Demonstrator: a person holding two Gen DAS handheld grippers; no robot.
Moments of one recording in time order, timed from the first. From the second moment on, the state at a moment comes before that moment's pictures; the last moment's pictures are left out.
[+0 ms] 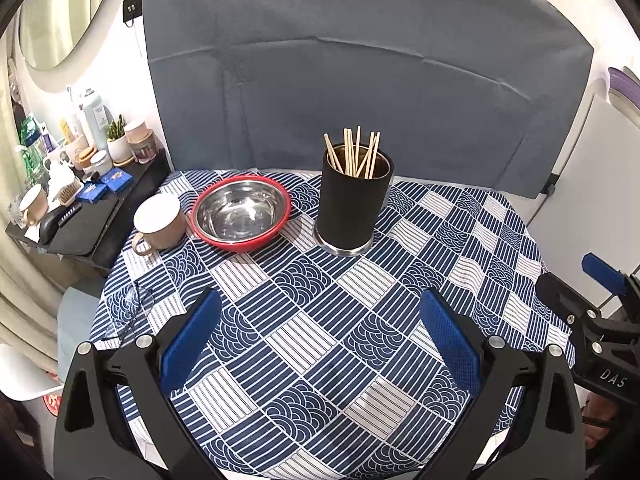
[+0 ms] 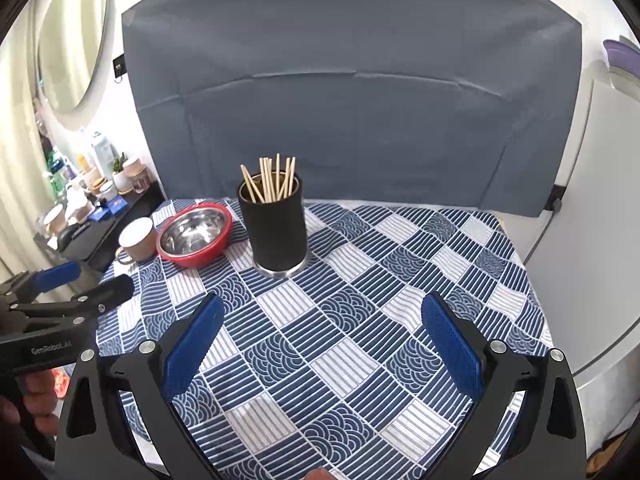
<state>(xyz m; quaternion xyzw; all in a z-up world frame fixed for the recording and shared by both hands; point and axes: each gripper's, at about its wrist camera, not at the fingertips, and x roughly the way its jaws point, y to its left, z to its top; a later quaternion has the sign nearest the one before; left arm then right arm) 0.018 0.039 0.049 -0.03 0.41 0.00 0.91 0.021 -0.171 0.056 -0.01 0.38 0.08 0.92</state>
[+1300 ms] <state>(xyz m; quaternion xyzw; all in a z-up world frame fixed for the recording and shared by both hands) 0.020 0.035 0.043 -0.01 0.42 -0.01 0.91 0.022 -0.176 0.052 -0.01 0.38 0.06 0.92</state>
